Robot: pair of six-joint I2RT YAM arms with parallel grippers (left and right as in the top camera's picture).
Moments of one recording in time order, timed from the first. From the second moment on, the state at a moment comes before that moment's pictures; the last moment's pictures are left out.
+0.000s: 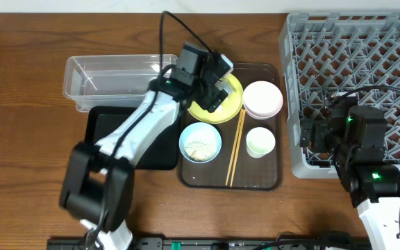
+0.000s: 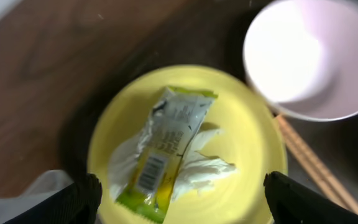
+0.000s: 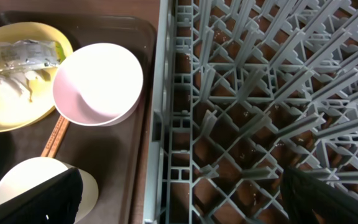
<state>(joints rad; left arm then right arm) -0.45 1.86 1.34 -0.39 0.17 0.33 0.04 0.97 0.78 -0.56 -0.02 0.02</state>
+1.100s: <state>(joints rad) -0.44 1.86 1.34 -0.47 0.17 0.18 0.04 0.97 0.78 -0.57 -0.02 0.02</state>
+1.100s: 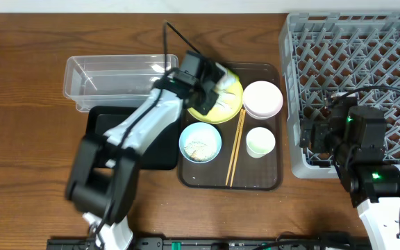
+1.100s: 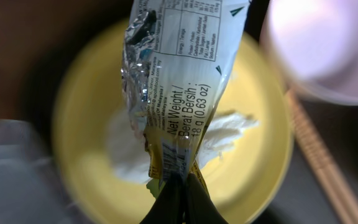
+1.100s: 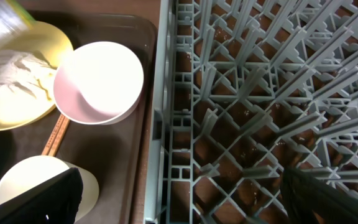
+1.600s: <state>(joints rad) -0.20 1.70 1.34 -0.55 -0.08 -0.03 0.04 0.97 0.78 -0.57 -0.02 0.02</state>
